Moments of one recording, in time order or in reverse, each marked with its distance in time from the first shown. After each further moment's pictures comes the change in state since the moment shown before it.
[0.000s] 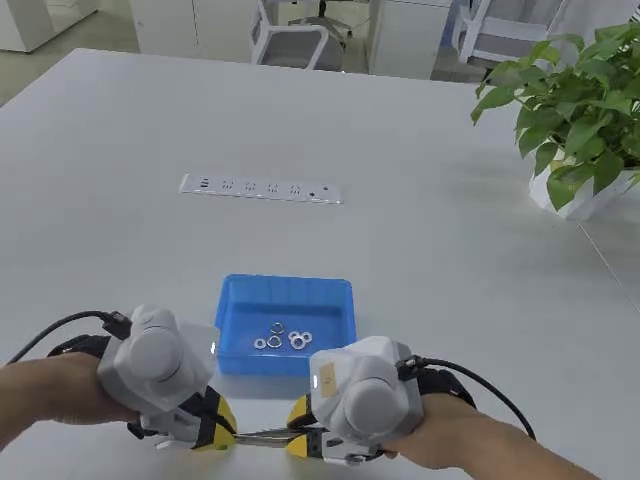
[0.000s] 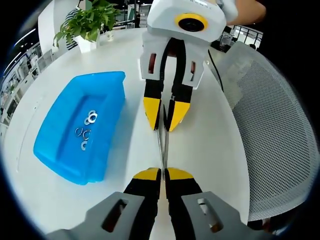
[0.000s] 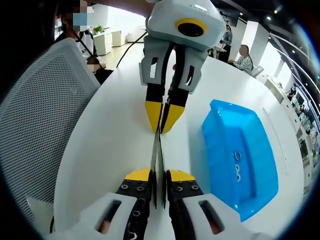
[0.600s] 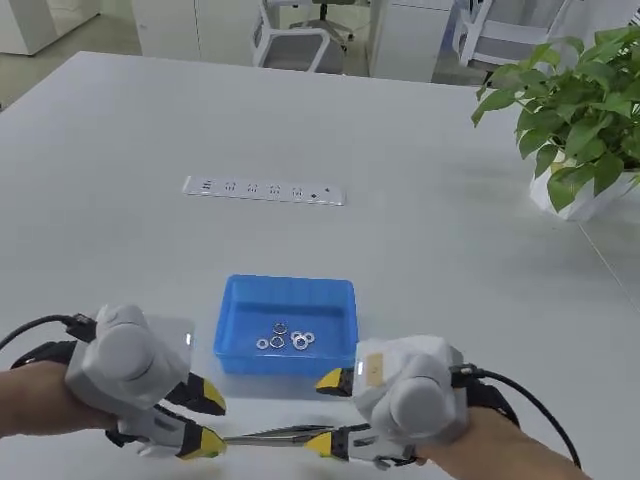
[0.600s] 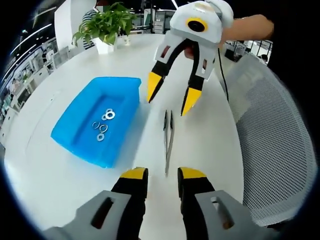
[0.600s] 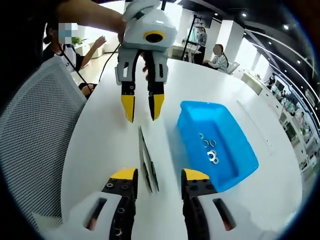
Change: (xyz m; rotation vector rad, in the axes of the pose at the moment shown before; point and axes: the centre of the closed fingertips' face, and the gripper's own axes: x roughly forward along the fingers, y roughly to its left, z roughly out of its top) left arm -0.032 0.004 0.004 -0.119 -0.111 0.141; right arm -0.047 -0.018 -0.006 0.176 -0.082 -0.205
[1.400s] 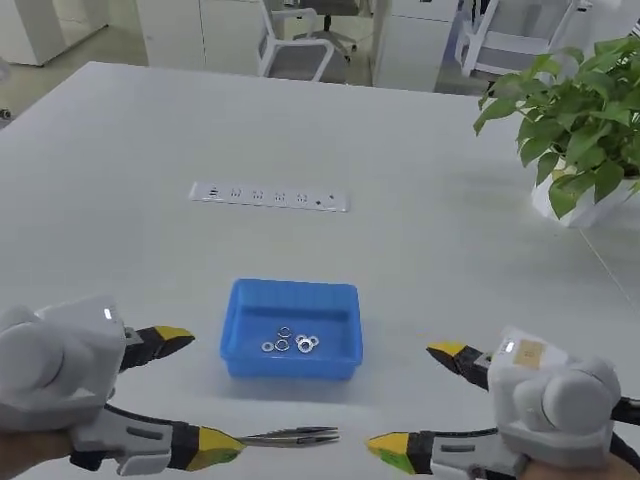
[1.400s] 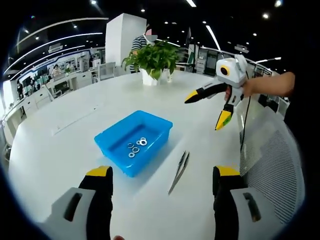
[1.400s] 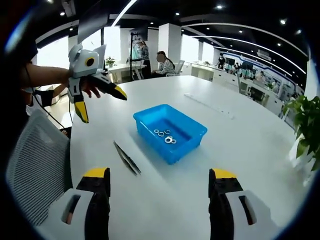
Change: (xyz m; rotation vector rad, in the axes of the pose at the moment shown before) left arm -0.056 0.007 0.040 -0.229 -0.301 0.259; right arm -0.081 -0.025 -0.020 0.370 -0.141 -0.245
